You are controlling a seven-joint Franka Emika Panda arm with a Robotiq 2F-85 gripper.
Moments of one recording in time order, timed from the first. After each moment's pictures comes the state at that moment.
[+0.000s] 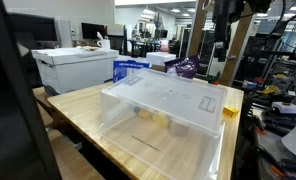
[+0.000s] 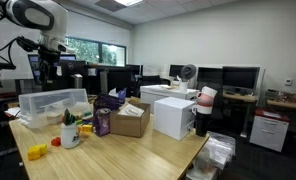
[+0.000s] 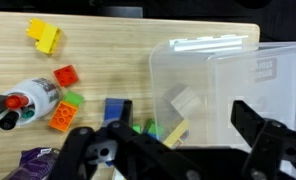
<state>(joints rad) 0.11 -0.48 0.11 -2.53 0.32 1.93 0.13</state>
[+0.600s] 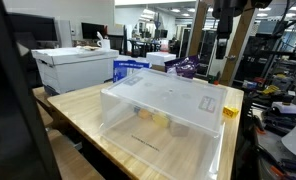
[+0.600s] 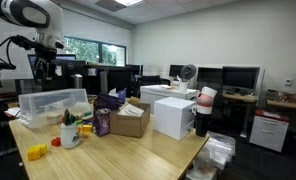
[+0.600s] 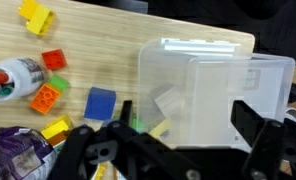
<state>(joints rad) 0.16 -0.47 0.15 -2.50 0.31 1.94 0.09</state>
